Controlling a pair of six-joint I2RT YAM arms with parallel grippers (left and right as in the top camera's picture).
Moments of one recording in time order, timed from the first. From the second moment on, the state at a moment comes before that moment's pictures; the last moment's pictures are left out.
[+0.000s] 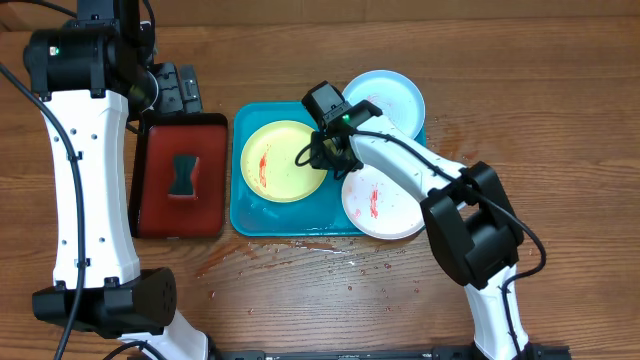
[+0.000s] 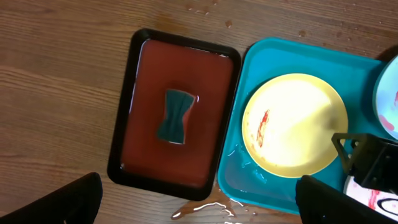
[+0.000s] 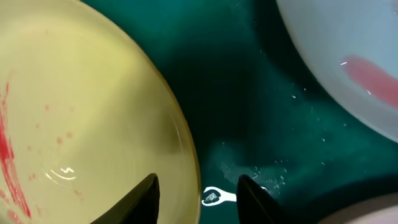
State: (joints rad) left arm 0.04 1.82 2.19 -1.57 -0.07 -0.20; right arm 0.61 2.21 1.71 -0.79 -0.02 0.67
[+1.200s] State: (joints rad) left arm 0.13 1.84 1.37 -0.89 -0.15 0.00; right arm 0.62 2.25 1.72 -0.75 -0.02 0.70
